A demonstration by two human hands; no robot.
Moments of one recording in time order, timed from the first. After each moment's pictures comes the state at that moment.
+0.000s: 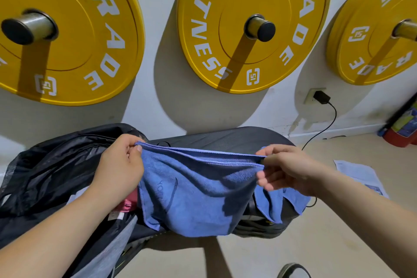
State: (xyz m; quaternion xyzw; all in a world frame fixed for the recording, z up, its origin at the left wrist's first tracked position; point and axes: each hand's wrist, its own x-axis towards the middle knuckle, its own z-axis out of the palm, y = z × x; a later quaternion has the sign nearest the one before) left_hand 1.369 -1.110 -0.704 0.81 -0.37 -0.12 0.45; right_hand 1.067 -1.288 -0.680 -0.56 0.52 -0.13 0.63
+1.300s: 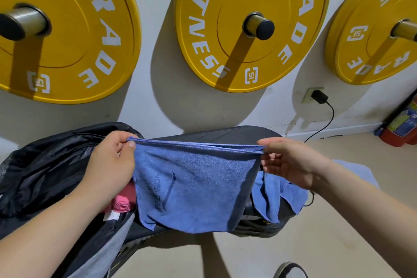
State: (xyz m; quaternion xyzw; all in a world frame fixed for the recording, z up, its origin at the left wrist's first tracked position) left_hand 1.363 -1.110 -0.690 0.79 -0.33 -0.15 0.50; right_hand 1.067 -1.304 -0.680 -0.46 0.49 -0.24 0.70
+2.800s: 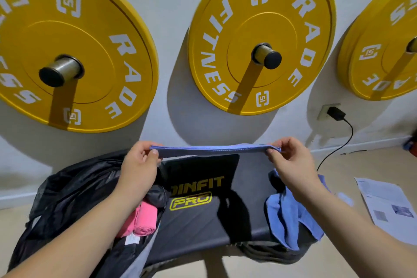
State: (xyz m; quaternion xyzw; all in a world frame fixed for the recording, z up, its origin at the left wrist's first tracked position) left_hand 1.397 -1.160 -0.691 0.72 -0.31 -0.18 0.59; right_hand 1.103 -1.323 -0.693 -0.65 0.46 -0.43 0.43
